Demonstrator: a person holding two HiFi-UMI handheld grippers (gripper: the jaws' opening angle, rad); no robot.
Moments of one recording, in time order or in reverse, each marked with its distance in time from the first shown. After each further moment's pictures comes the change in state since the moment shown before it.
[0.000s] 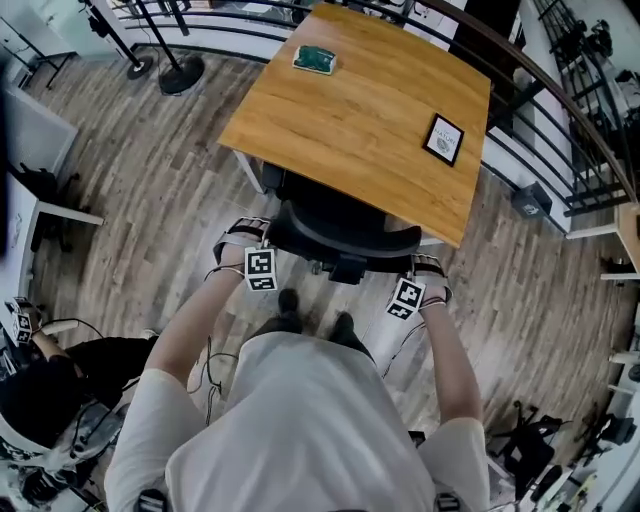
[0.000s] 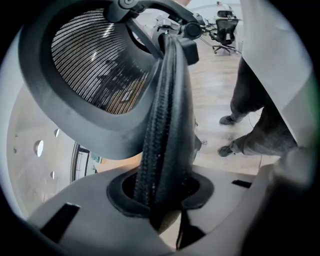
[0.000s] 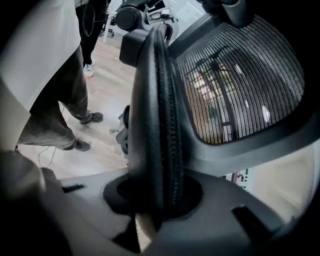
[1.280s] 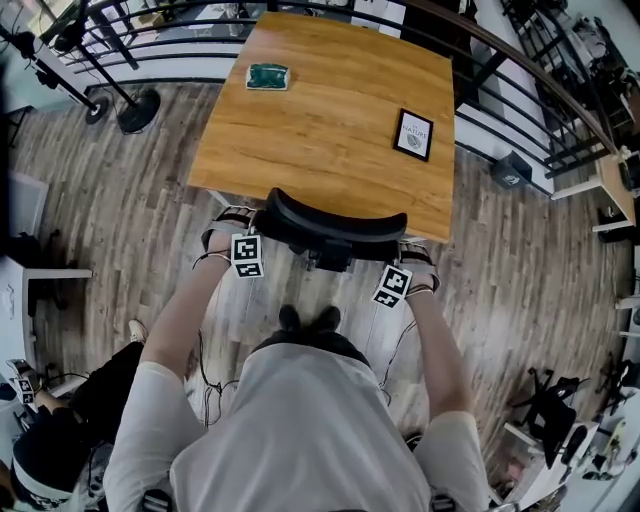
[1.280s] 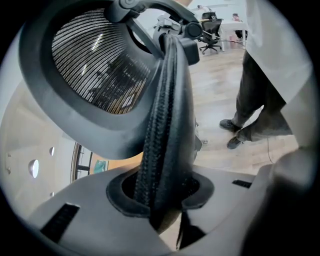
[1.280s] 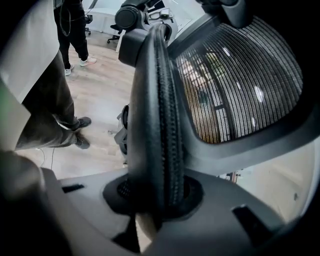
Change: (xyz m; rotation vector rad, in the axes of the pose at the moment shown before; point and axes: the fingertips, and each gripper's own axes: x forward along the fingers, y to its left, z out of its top) left arm 0.083 0.119 0.000 0.153 -0.108 -0.033; right arm 0.045 -0.069 -0.001 0.167 0.109 -0.002
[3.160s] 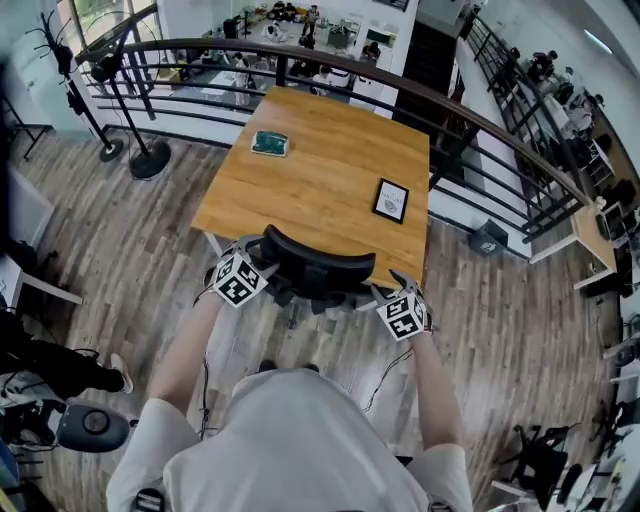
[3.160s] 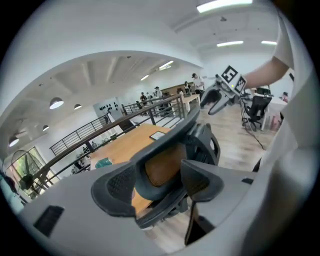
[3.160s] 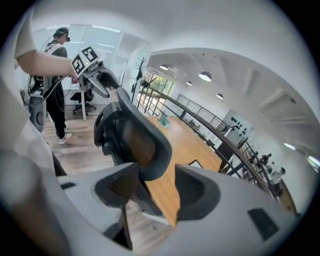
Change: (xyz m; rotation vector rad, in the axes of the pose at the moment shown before) left arm -0.151 0.072 0.087 -0.708 -0.361 0.087; right arm -0.148 -0.089 -0.014 0.658 -0.410 -0.008
